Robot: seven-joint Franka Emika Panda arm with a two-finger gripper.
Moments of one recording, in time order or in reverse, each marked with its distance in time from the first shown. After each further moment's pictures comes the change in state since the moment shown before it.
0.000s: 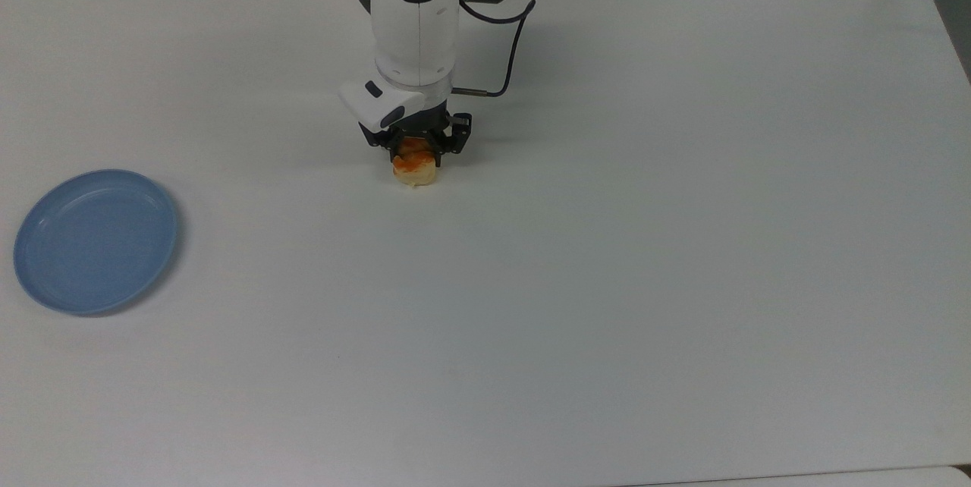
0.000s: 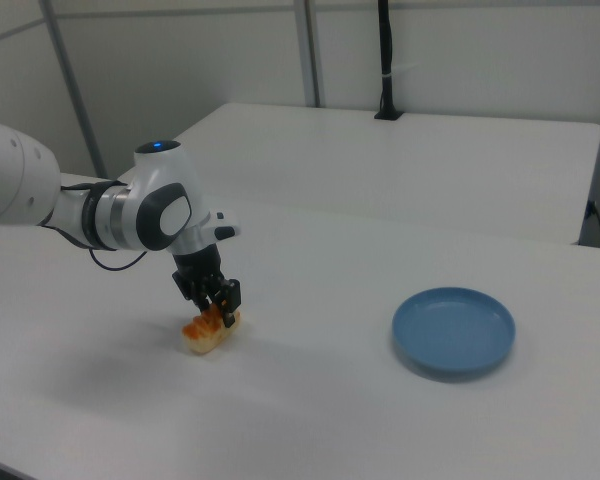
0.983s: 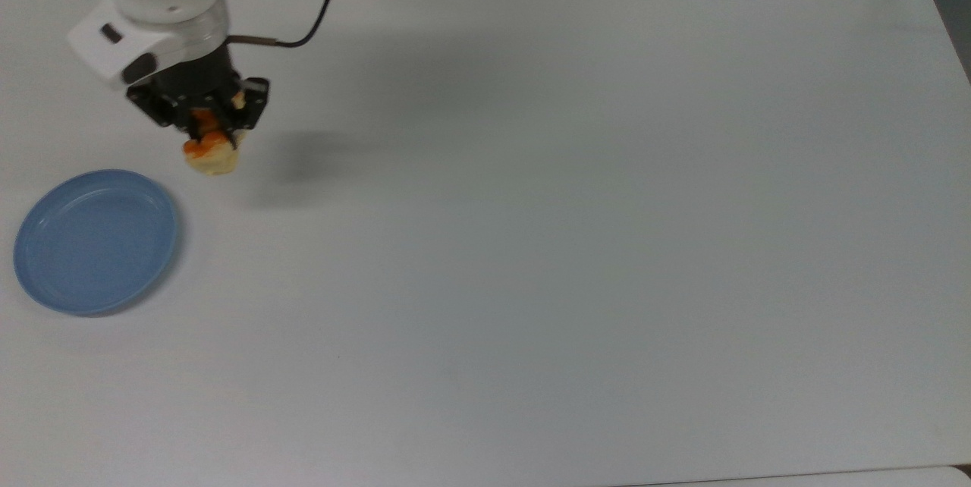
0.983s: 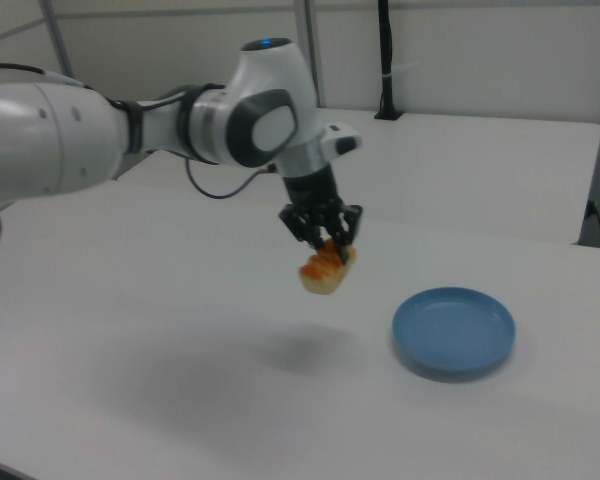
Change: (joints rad) arm -0.292 0.087 -0.006 0.501 -0.011 -0.324 -0.459
